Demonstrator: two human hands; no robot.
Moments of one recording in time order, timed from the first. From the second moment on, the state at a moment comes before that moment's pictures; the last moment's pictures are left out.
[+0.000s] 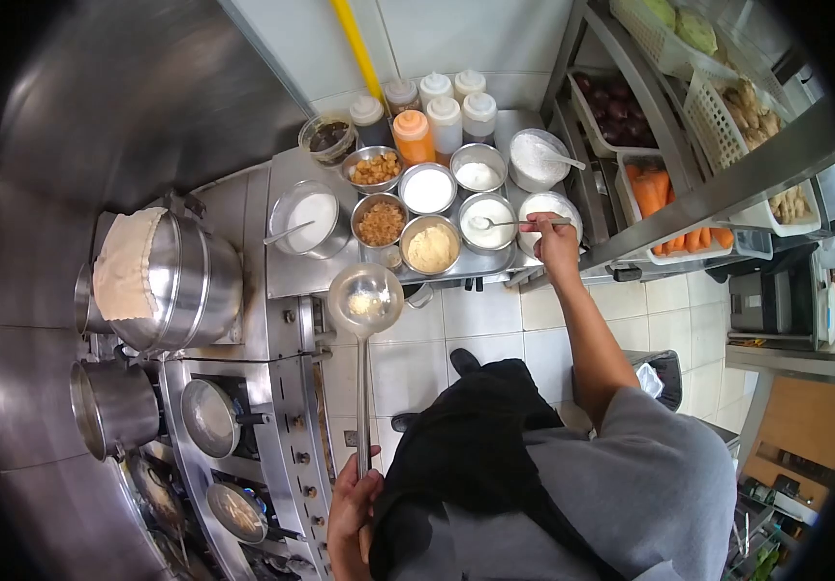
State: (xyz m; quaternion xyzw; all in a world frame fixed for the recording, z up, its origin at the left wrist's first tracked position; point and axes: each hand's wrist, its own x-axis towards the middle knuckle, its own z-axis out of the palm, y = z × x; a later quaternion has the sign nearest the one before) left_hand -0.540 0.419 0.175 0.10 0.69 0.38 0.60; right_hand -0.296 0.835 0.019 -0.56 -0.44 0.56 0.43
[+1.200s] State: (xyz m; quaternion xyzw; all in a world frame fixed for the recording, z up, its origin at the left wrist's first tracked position) left_hand -0.530 0.418 0.176 0.07 0.68 0.39 0.62; right_hand -0.343 0.808 0.073 -0.53 -0.65 0.37 0.40
